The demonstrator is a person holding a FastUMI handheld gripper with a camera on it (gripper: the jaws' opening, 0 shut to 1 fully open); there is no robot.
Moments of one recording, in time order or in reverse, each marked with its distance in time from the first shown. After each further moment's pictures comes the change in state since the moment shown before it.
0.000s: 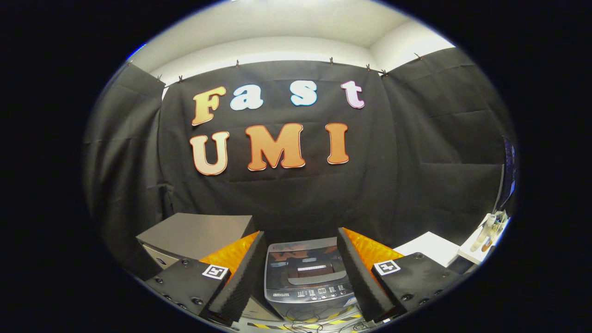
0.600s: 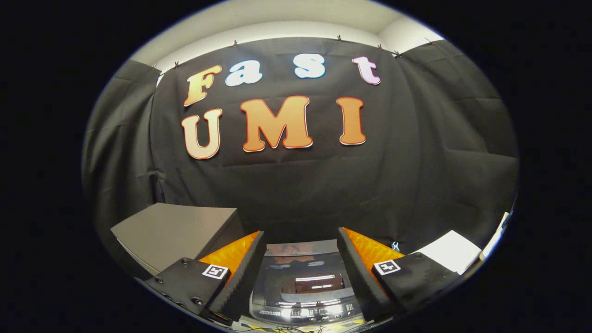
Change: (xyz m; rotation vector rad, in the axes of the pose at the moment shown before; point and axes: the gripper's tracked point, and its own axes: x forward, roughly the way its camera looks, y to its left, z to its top) arm 0.159 -0.017 -0.054 -0.005 0.086 0.051
